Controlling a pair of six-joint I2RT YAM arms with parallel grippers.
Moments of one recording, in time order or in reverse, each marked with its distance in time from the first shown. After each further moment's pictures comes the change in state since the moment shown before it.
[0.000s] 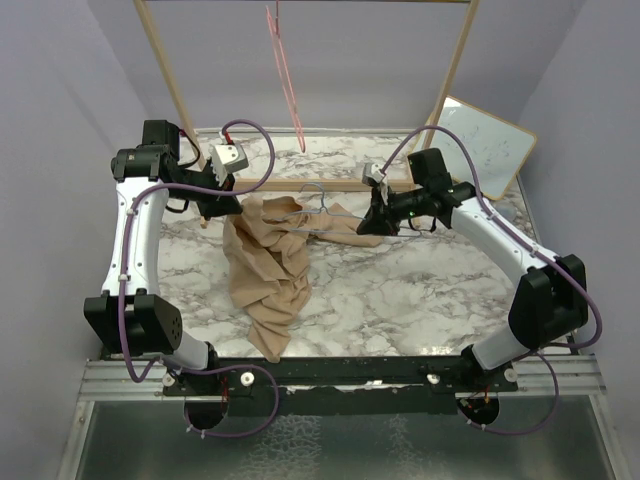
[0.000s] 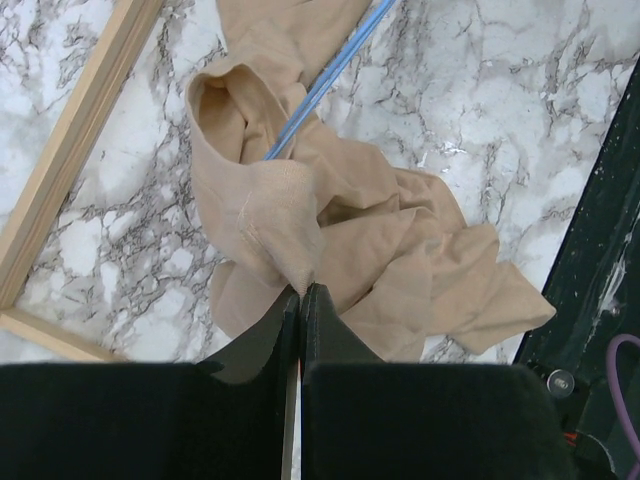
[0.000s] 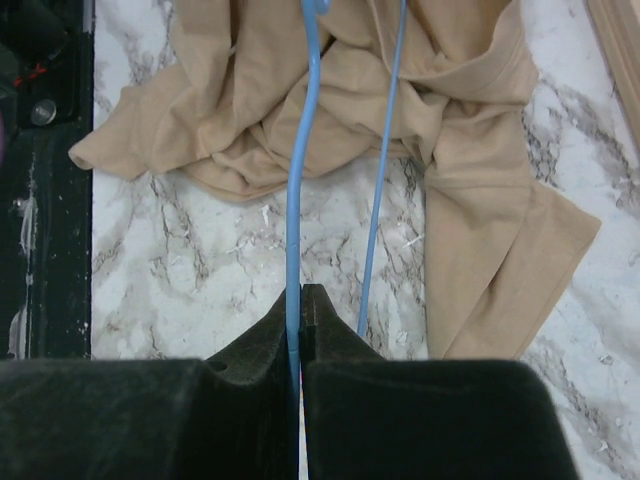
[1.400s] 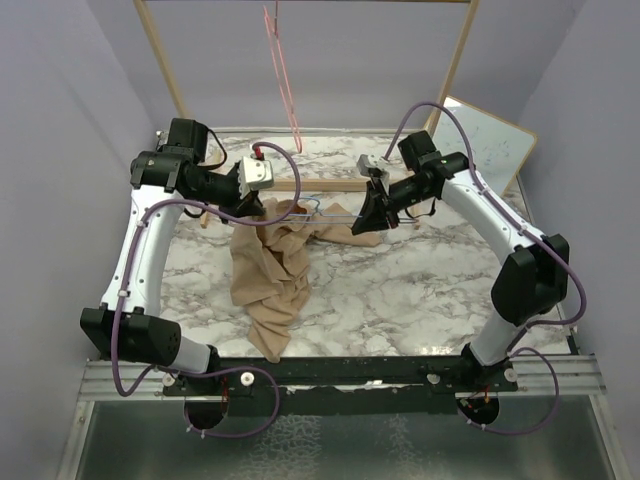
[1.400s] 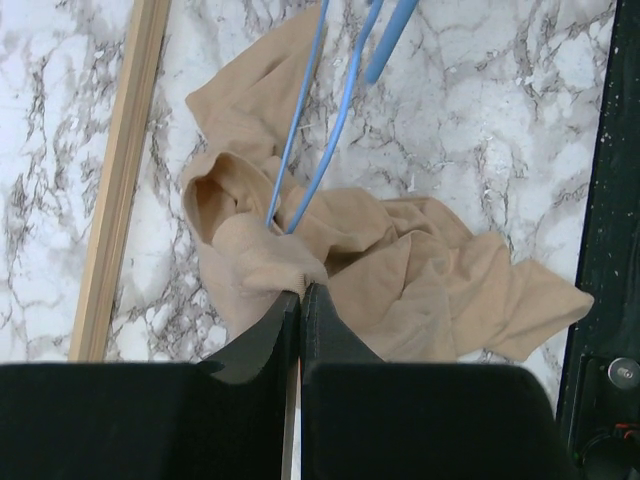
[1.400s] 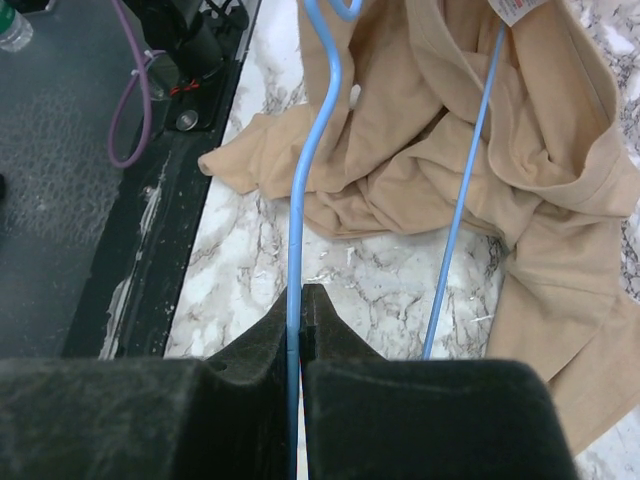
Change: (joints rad) left arm -0.174 -0.053 0.010 0.024 -0.013 0.125; right arm 0.002 0.149 0.307 -0.460 -0.286 -0.320
